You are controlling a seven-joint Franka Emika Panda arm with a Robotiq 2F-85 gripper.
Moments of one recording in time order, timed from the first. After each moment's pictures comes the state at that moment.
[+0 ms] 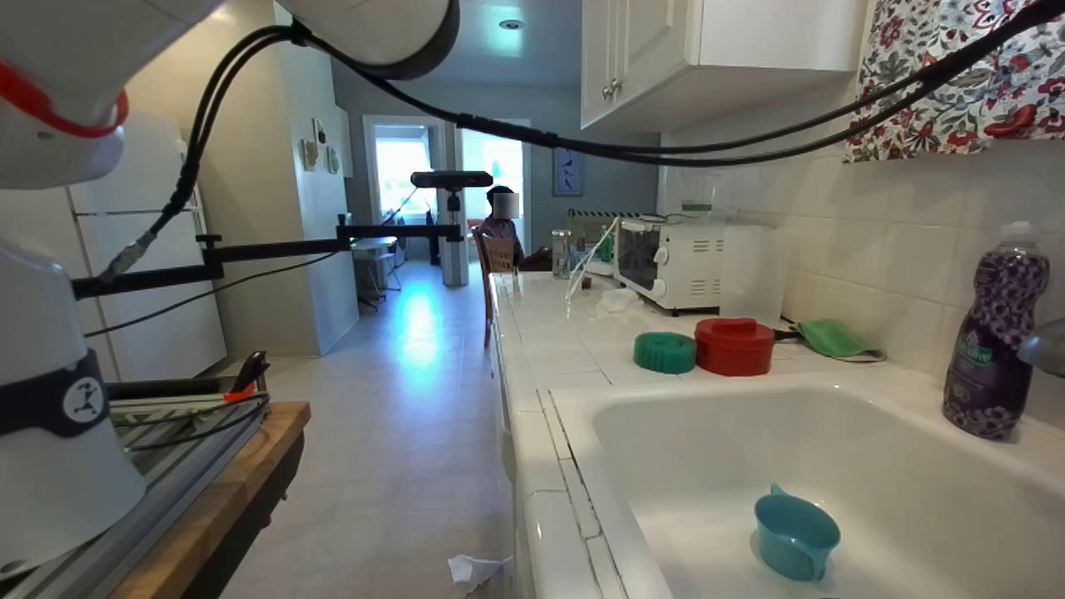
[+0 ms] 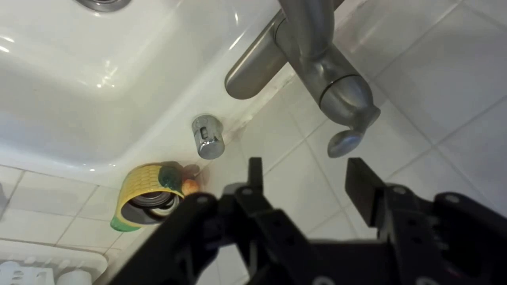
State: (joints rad) arm -0.18 1.02 -0.30 -0.67 0.20 2.23 0.58
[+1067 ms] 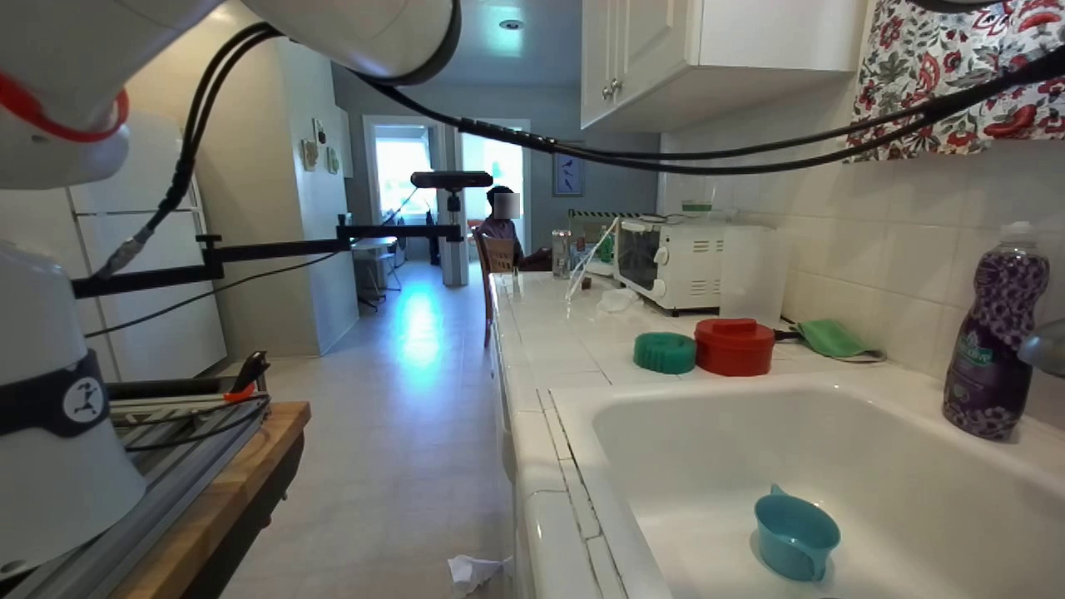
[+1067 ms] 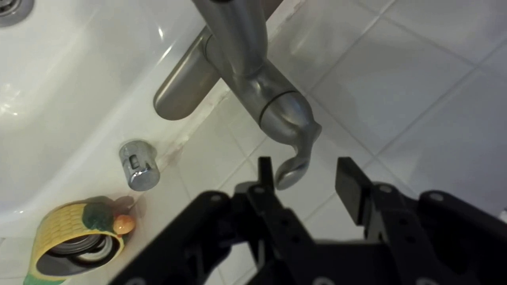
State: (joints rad) arm -0.26 1.07 -0.10 -0.67 0.30 2.39 0.46
